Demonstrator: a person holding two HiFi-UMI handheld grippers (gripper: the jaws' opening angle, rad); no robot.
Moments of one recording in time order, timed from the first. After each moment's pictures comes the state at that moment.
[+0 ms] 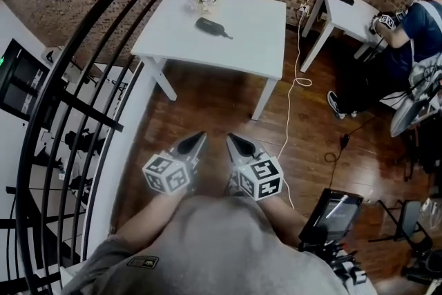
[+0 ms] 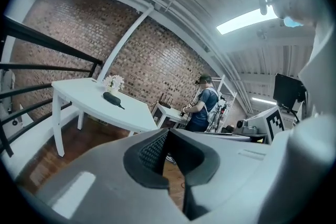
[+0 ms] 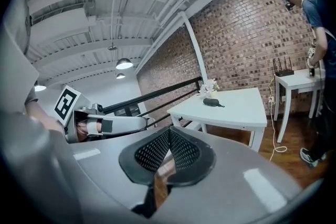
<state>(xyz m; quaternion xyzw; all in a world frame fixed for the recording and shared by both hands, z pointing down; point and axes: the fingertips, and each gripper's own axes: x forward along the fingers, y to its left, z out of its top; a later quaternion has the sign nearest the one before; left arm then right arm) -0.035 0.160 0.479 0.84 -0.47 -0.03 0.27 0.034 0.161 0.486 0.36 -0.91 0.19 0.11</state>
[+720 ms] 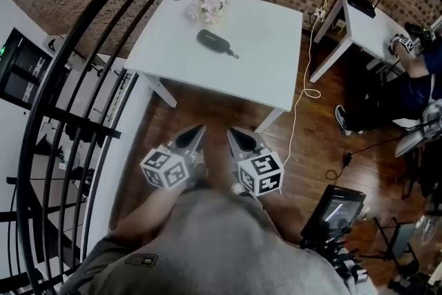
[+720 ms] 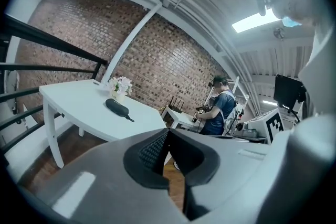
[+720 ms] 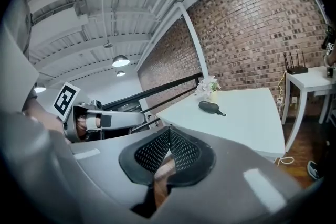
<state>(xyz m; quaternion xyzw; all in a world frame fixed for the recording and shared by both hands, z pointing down) -0.069 -0.012 0.492 0.82 -0.50 -0.04 0.27 0.005 -0.014 0.506 0.33 -0.91 0.20 0.13</state>
